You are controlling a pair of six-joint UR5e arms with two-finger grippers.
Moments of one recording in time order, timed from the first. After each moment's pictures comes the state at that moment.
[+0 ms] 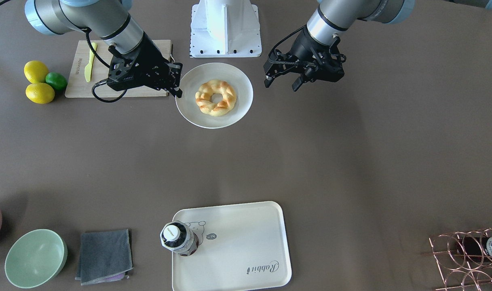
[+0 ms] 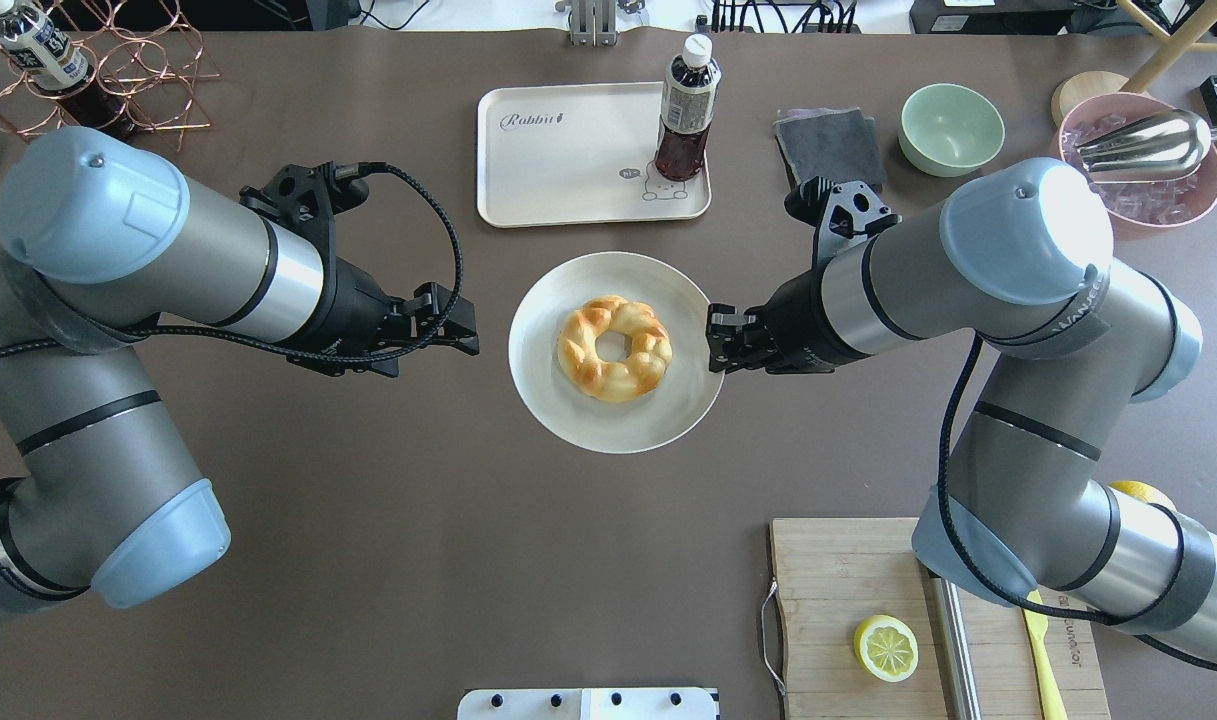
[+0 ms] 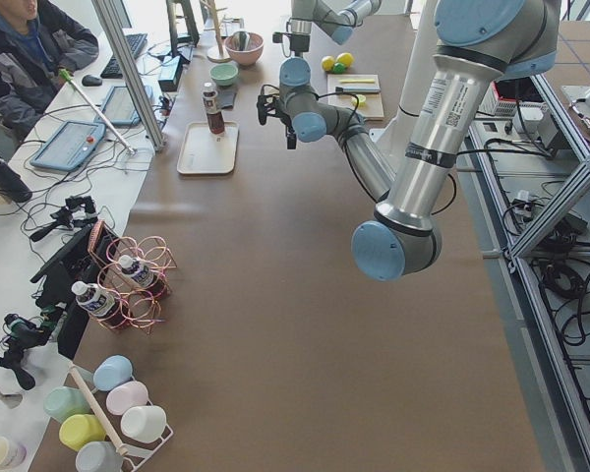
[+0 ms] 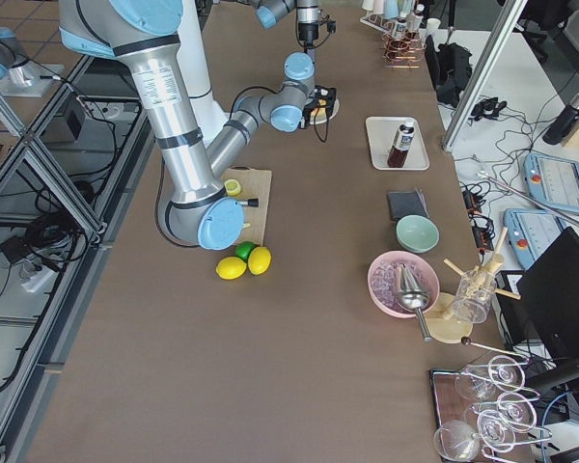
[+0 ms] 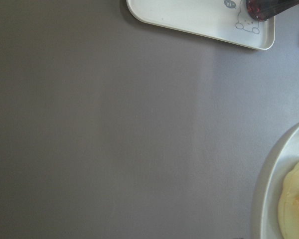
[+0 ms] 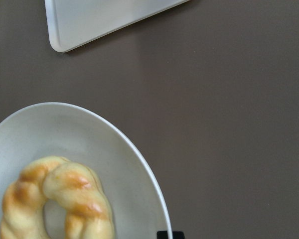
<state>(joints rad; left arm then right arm) -0.66 -2.01 -2.00 -1.82 -2.06 -1.41 0.63 -1.18 1.98 -1.23 2.04 1.44</state>
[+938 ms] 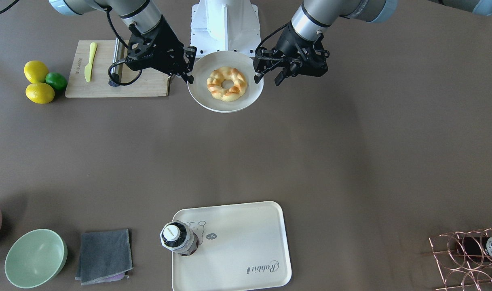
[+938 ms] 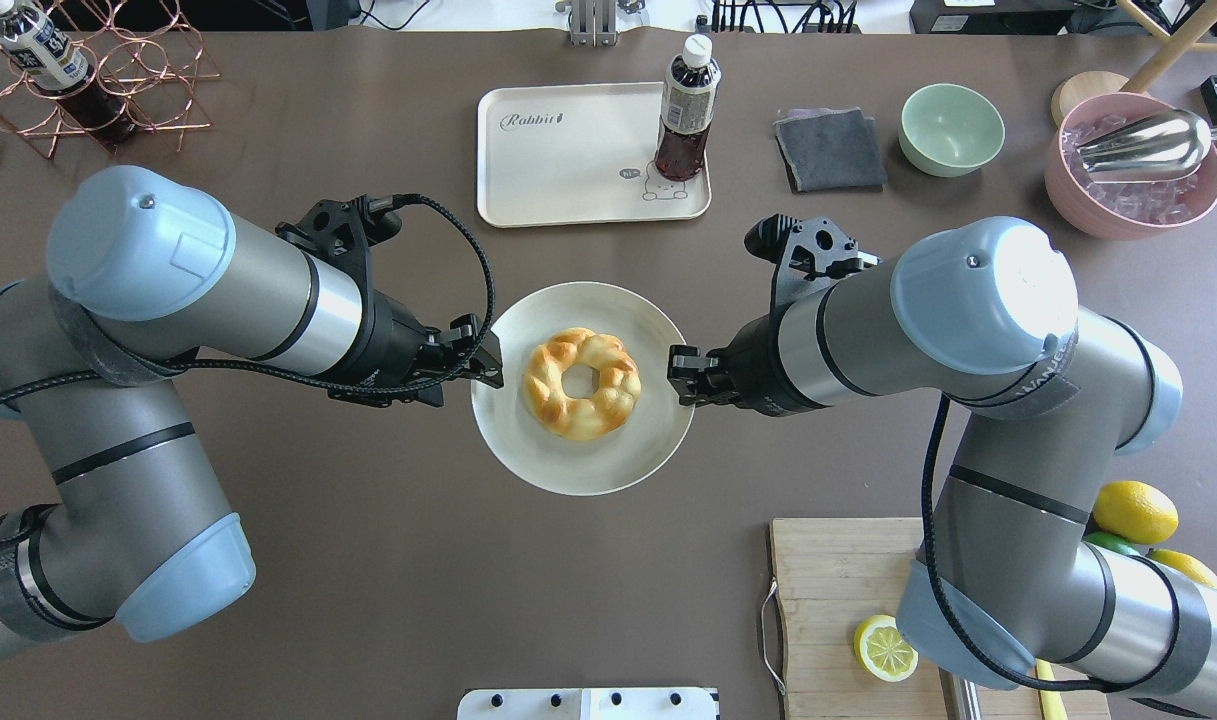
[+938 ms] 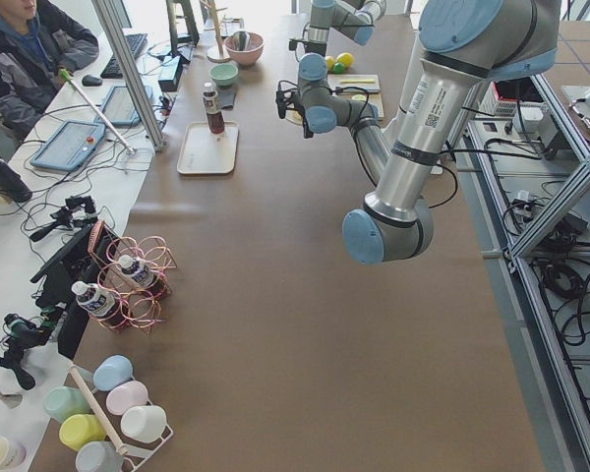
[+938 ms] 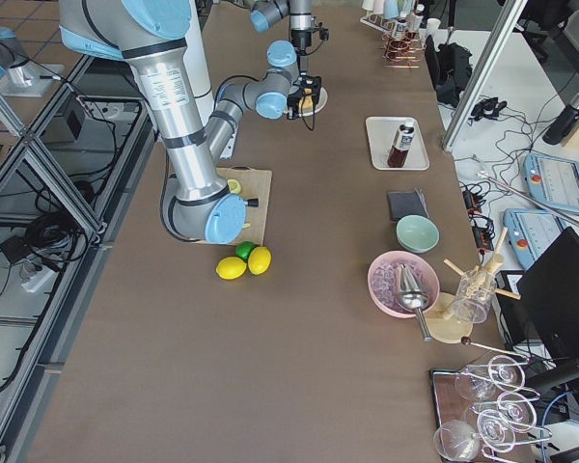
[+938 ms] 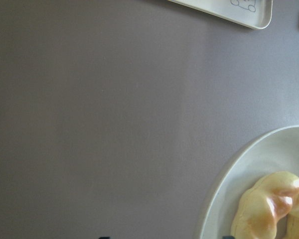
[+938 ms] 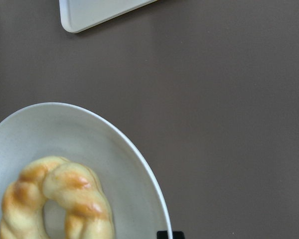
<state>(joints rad) -0.60 -2.03 -2.00 -1.83 -2.04 -1.49 0.53 -1.15 2.06 -1.35 1.92 1.44</state>
